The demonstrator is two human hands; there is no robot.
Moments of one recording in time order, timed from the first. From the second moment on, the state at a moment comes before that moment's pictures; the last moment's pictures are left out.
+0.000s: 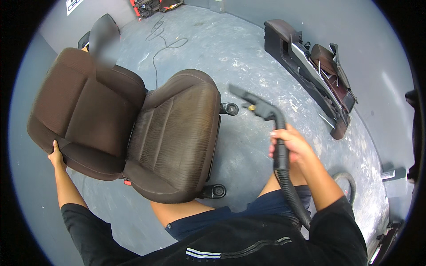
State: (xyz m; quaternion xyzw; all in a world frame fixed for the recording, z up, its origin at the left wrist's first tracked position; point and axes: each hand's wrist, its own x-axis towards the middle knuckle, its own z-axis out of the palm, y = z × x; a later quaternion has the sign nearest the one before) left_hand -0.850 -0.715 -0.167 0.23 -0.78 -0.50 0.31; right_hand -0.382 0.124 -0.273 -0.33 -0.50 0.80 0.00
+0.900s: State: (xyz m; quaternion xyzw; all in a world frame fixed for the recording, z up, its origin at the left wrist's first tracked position) left_hand -0.858 -0.724 -0.159 0.24 -0.81 -0.44 0.31; right_hand -0.296 0.079 -0.279 -0.35 -0.51 0.78 -0.10
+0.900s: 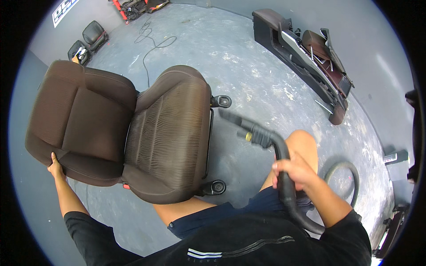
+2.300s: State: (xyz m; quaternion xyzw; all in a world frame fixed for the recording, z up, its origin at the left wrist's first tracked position) left_hand -0.866 -0.743 -0.156 0.24 -0.81 -0.43 0.31; right_hand -0.285 0.054 -0.261 -0.25 -0.70 0.67 -0.08
